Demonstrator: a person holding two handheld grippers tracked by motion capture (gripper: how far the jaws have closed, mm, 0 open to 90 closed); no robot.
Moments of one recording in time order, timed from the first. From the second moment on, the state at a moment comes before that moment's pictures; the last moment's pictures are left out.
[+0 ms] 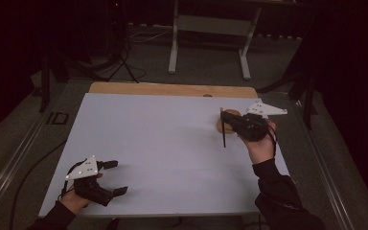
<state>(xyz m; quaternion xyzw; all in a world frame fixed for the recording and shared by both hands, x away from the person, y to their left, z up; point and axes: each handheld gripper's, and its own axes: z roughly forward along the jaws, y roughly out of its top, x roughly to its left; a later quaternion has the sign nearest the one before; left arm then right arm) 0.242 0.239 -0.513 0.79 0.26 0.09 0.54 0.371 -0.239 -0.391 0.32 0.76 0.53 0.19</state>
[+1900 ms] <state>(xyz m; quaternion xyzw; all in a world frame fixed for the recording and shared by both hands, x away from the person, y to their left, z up) 0.241 0.239 -0.515 0.79 0.26 0.09 0.54 0.414 -0.278 -0.324 0.38 0.69 0.55 0.28</state>
